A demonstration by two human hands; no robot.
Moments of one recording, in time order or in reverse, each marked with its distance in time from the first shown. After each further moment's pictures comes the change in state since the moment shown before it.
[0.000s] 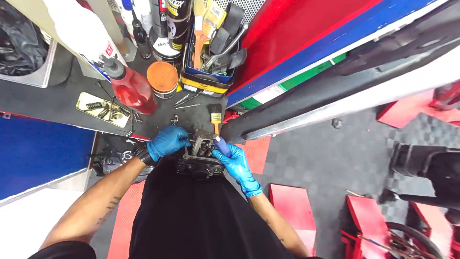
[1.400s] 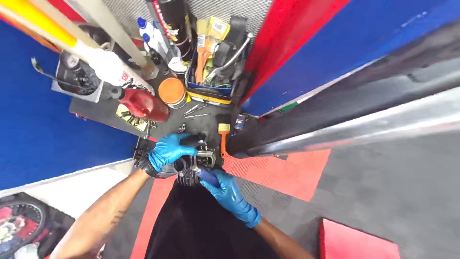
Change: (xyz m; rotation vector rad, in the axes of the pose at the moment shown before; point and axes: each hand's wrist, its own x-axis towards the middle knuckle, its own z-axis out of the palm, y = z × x) left_hand 0.010 0.090 -0.006 0.024 0.124 -0.721; right_hand -0.024 0.026 -0.022 0.064 -0.275 -0.298
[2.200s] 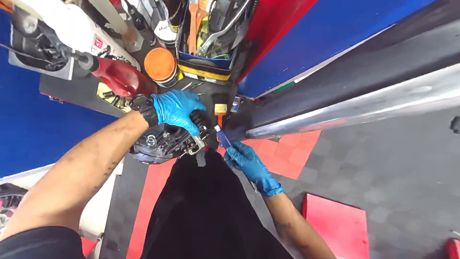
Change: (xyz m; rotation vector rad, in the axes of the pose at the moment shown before) left_hand 0.063 0.056 -0.038 0.695 -0.257 0.601; right_hand 0.015 0.031 -0.069 0.392 -0.143 0.497
